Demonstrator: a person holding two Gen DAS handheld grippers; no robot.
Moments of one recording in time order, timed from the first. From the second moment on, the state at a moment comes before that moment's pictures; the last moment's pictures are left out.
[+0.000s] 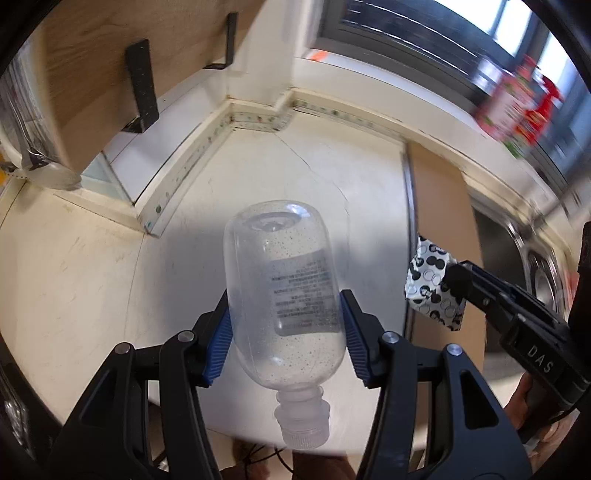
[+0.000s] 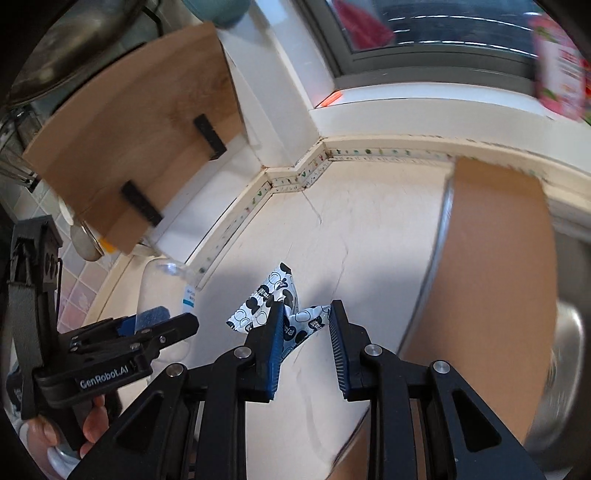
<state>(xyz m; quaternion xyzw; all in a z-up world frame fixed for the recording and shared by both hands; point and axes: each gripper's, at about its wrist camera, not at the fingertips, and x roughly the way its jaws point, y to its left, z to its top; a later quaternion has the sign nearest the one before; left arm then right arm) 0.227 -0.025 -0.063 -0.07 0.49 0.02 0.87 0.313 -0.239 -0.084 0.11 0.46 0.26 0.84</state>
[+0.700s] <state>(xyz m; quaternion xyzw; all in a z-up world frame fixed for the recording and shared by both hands) 0.028 -0.056 -0.093 0.00 0.54 -0.10 0.84 0.026 -0.258 -0.116 0.15 0.51 0.18 0.83</state>
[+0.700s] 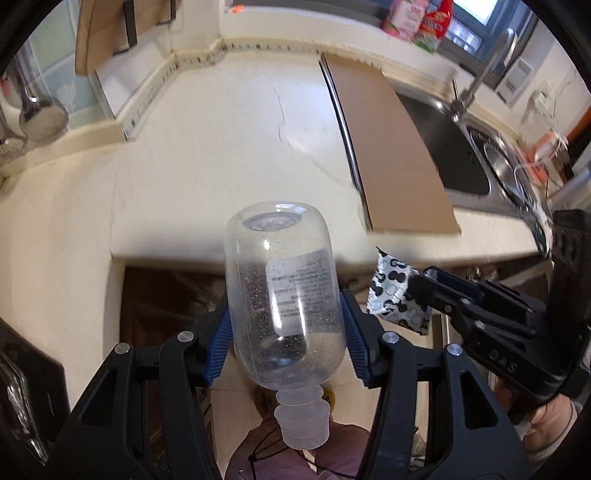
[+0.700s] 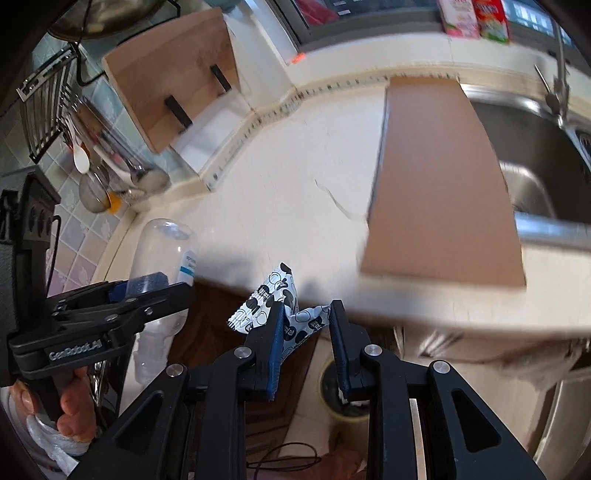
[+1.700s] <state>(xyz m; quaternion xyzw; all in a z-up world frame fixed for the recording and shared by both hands) -0.024 -0.091 -0.365 0.06 0.64 -0.08 0.77 -0.024 -0.268 -0.404 0.21 0.63 0.12 0.74</state>
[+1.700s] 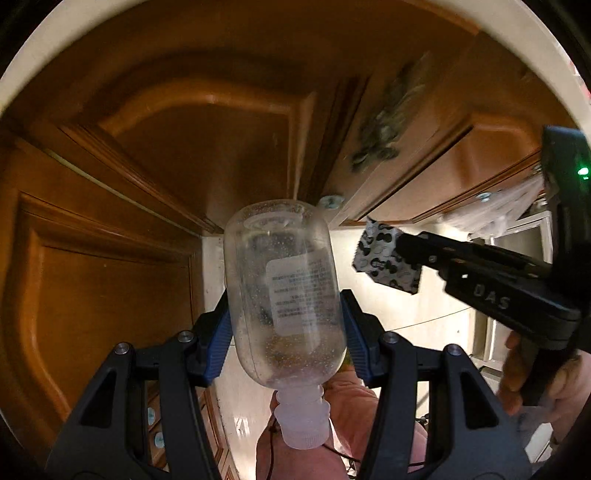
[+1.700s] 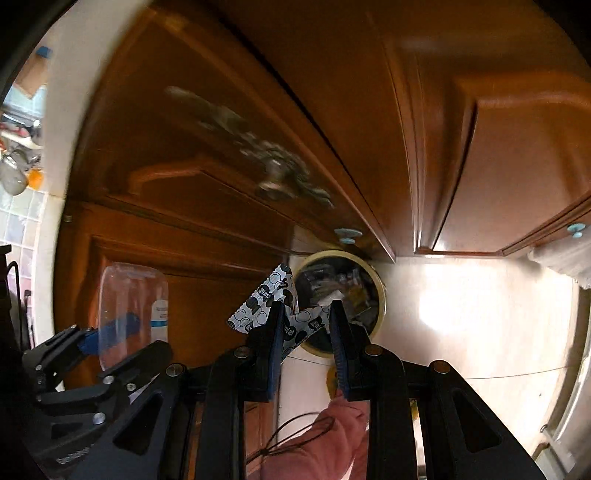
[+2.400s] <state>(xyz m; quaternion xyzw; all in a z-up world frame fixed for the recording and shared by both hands) 0.010 -0.055 -0.476 0.03 0.66 -0.06 0.74 -0.016 -0.248 -0.525 0.24 0.67 0.09 0.69</state>
